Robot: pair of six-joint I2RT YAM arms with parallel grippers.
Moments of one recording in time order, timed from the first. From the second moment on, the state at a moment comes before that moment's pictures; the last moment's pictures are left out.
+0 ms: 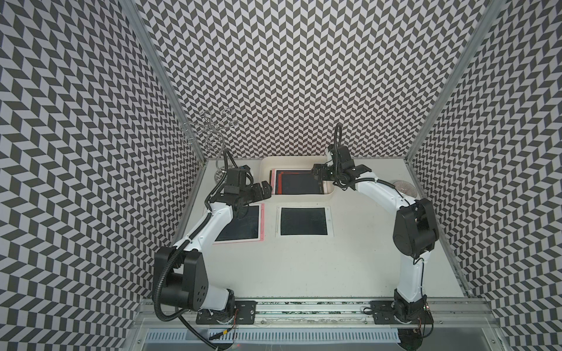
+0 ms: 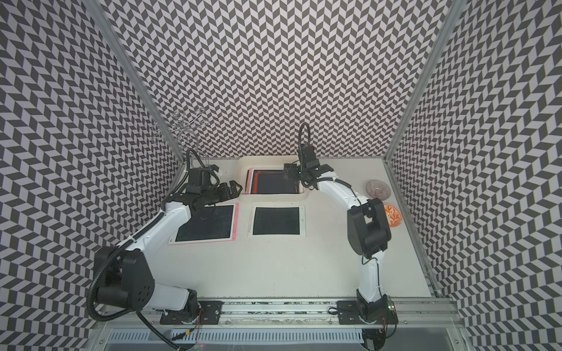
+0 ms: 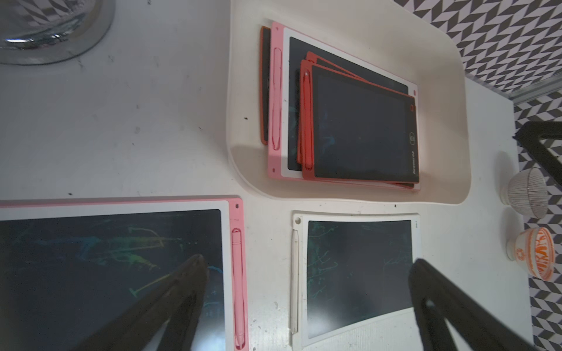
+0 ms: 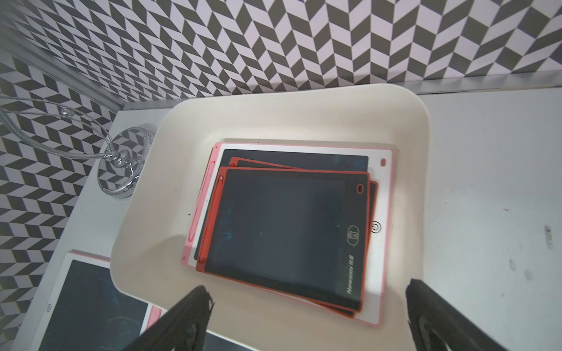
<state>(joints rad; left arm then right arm) -0.16 1.47 1.10 -0.36 0.20 -0.39 0.45 2.02 1.73 -0.42 -0.02 0.37</state>
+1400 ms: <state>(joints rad) -0.12 2.02 1.52 -0.47 0.14 -0.26 0.46 2.50 2.16 -0.58 0.12 0.42</state>
